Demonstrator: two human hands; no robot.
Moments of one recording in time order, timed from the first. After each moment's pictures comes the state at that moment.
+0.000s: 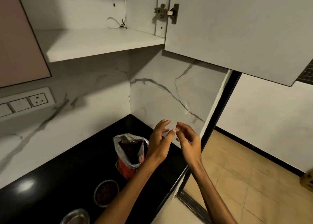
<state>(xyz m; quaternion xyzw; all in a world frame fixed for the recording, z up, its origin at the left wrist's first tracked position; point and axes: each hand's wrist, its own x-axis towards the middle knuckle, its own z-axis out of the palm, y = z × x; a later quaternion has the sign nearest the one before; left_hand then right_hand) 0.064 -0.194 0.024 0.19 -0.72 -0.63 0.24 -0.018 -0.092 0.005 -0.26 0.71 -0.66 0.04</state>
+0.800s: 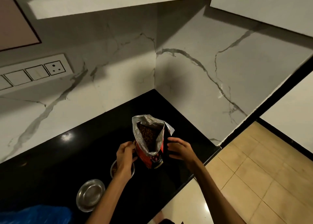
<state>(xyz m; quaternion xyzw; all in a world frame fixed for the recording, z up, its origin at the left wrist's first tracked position) 0.152 -0.290 -0.113 0.58 -0.38 -0.67 0.26 -0.054 -0.160 -0.154 -0.18 0.68 -0.53 0.47</state>
